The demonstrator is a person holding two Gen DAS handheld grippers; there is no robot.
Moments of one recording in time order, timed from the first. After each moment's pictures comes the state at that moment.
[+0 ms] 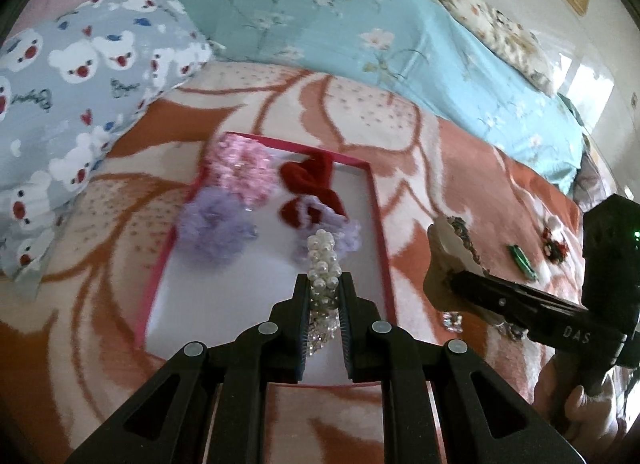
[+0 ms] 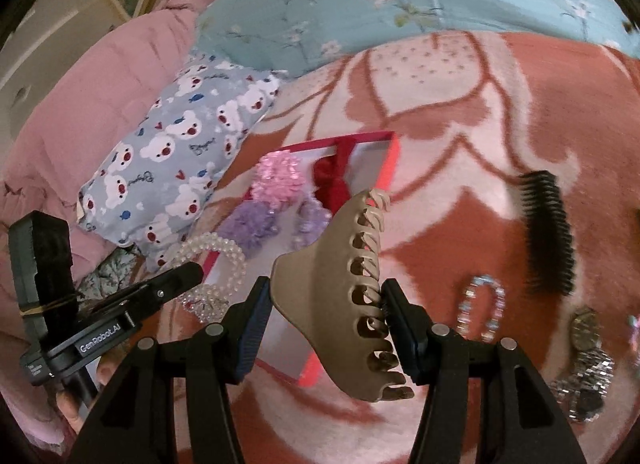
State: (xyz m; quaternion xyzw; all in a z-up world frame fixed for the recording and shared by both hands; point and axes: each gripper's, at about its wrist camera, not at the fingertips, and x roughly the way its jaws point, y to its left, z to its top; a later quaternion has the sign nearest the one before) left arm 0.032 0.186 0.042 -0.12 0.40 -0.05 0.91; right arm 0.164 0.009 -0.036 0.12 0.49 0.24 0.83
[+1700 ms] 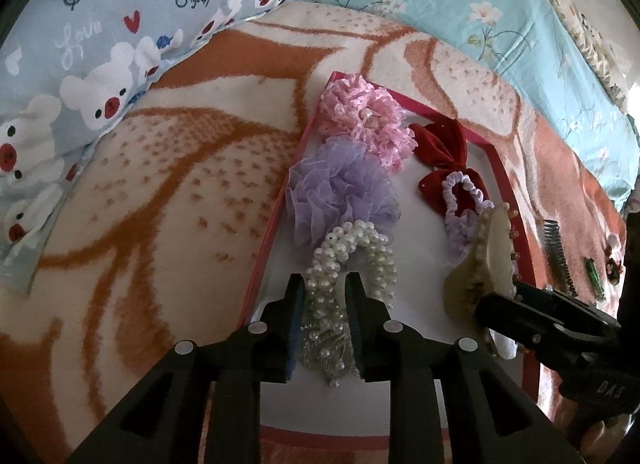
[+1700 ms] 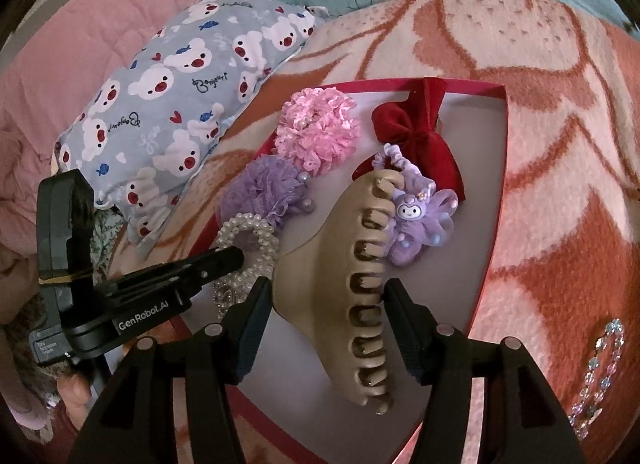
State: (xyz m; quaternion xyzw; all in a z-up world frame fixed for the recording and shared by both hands) left arm 0.102 0.253 -0.049 -0.15 0.46 0.02 0.87; right arm 0.198 0.104 -0.100 0.07 0.53 0.28 0.79
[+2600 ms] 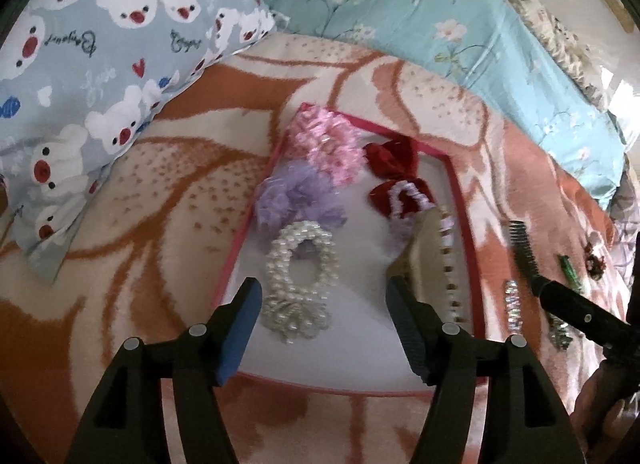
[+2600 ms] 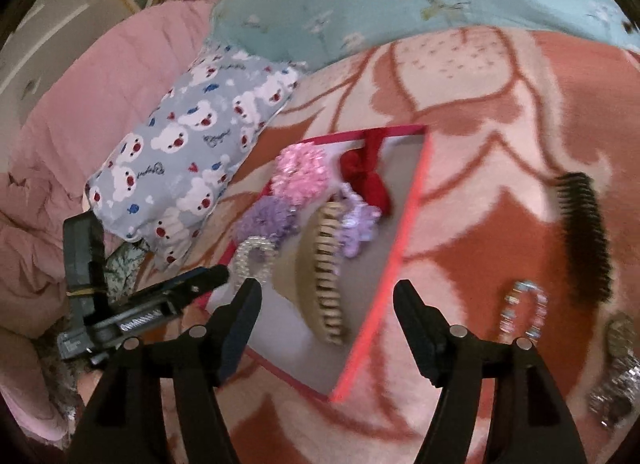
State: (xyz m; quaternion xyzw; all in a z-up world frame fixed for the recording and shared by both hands) left arm 0.057 0.227 0.005 -0.14 0.43 0.01 0.89; right arm 0.163 0.026 -0.041 0.13 0.49 0.26 0.82
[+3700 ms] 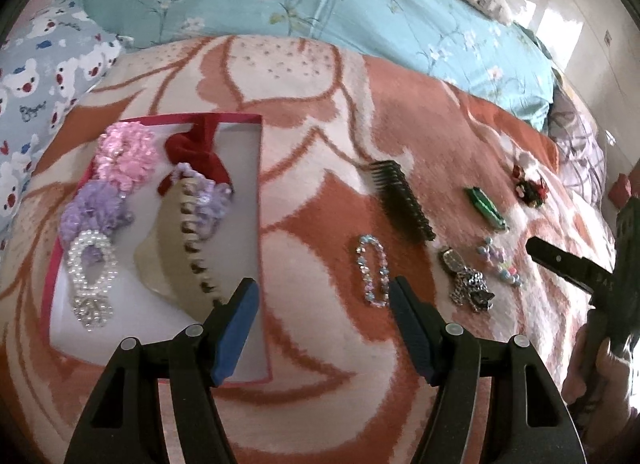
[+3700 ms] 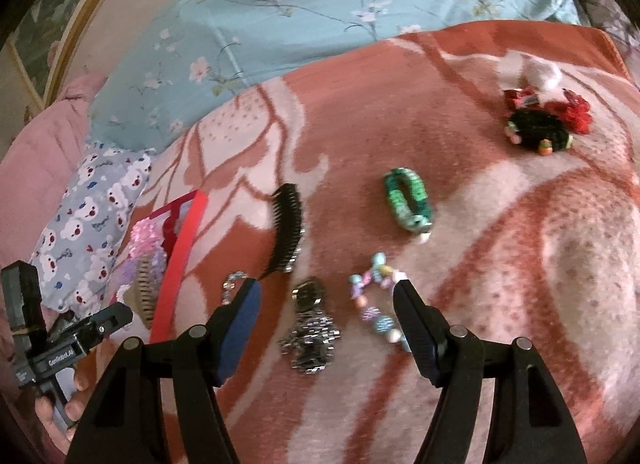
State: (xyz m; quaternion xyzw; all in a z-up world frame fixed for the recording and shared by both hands) left arm 0.065 0.071 0.022 -0.06 0.45 -0.12 0.88; right arm 0.115 -0.203 -0.028 0.17 0.46 0.04 0.87
